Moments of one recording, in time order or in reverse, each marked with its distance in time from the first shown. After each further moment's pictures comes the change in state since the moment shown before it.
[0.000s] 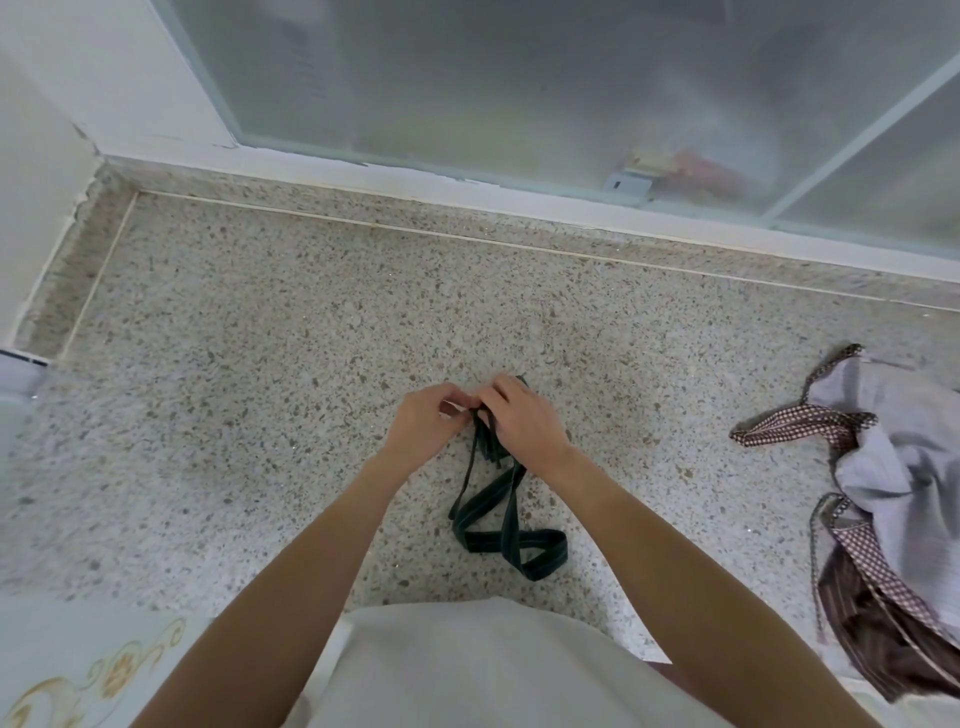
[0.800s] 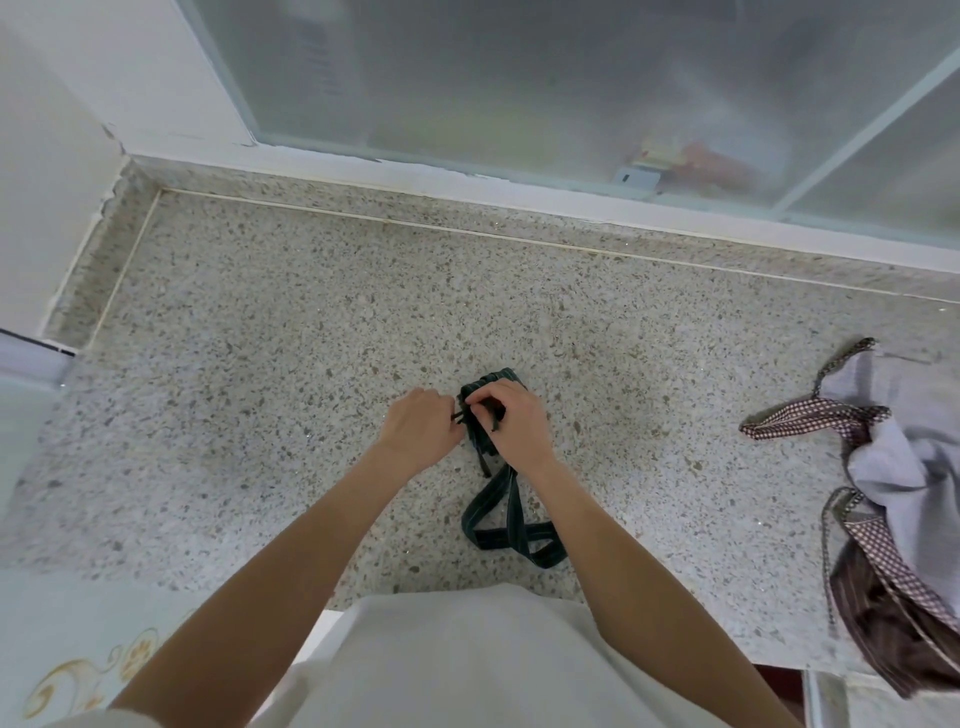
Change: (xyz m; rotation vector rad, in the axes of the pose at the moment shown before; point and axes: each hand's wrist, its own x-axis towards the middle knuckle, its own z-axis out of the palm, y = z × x) left_hand -0.016 0.006 -0.013 0.743 -0.135 0.017; right_hand -0.007 -0.027 0.011 0.511 0.078 0.353
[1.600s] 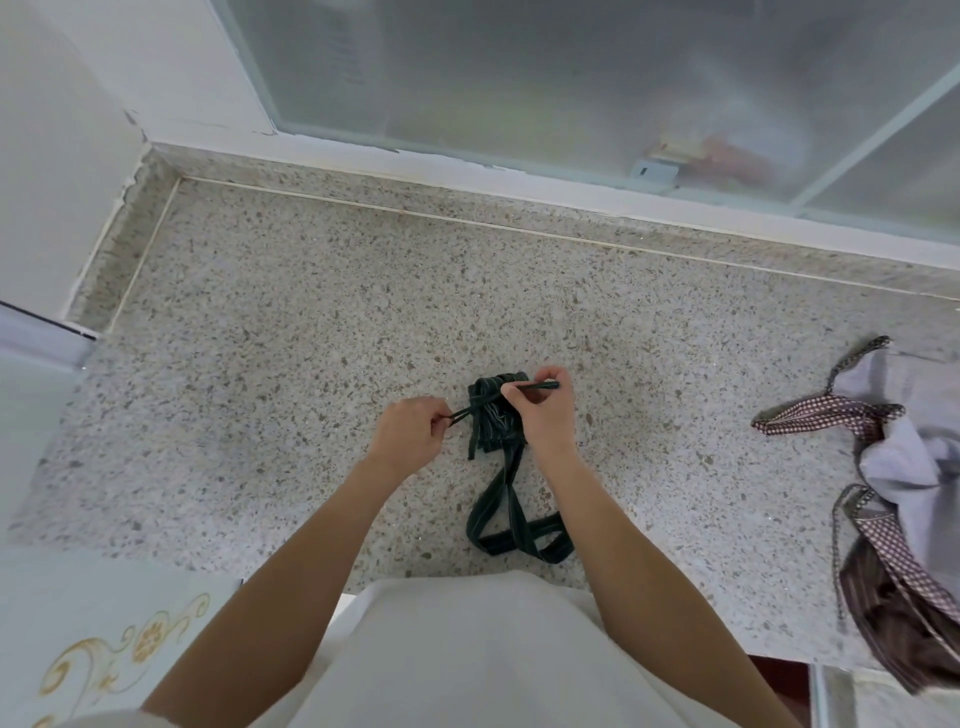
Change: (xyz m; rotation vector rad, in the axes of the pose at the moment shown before) left_hand -0.019 -0.037 0.032 -0.322 0.197 0.026; right_hand -0.004 -0.012 -0.006 0.549 0.262 0.653
